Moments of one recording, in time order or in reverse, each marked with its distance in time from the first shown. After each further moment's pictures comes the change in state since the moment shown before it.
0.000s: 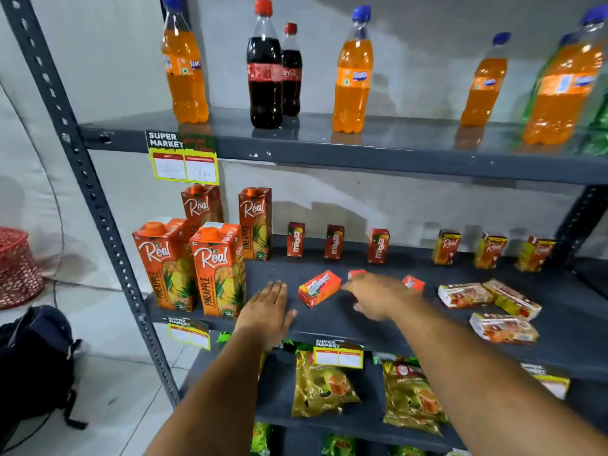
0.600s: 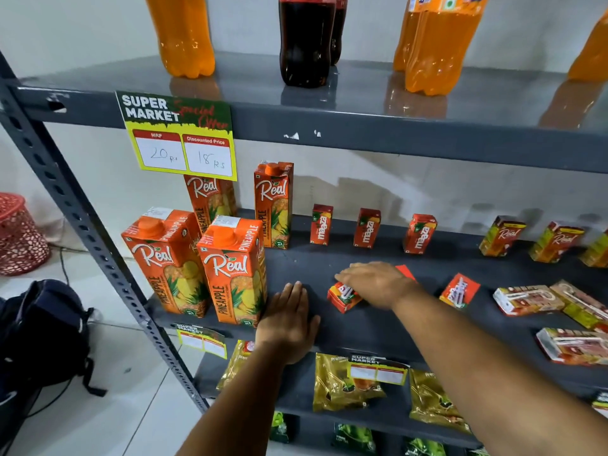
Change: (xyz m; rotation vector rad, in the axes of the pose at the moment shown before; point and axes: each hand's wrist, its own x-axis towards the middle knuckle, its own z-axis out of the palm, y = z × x) left_hand 0.035 -0.039 0.054 0.002 -0.049 -0.018; right_hand 0.119 -0.018 0.024 -0.103 -0.142 -0.176
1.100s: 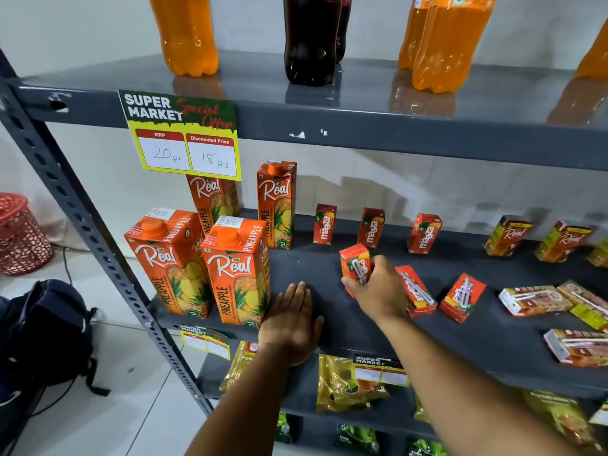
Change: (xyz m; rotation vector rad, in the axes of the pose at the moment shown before) left_hand 0.001 0.000 -0.003 -0.025 0.010 0.002; right_hand 0.007 -0.029 0.039 0.870 0.701 0.667
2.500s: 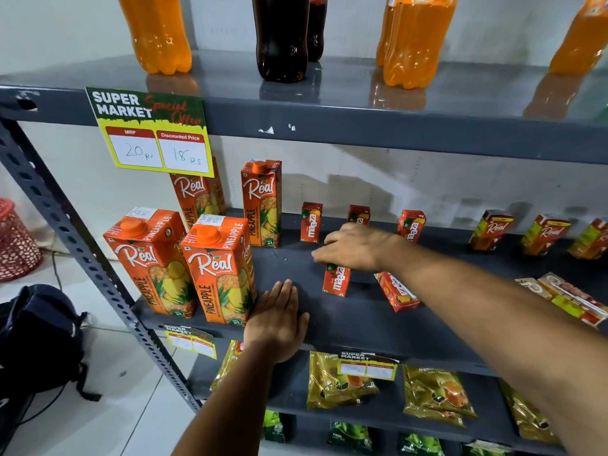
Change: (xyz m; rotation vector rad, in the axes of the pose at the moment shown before) left_hand 0.001 0.002 0.003 0.070 0.002 -0.009; right_hand 0.068 -0.054 -0.060 -0.998 -0.653 -1.079
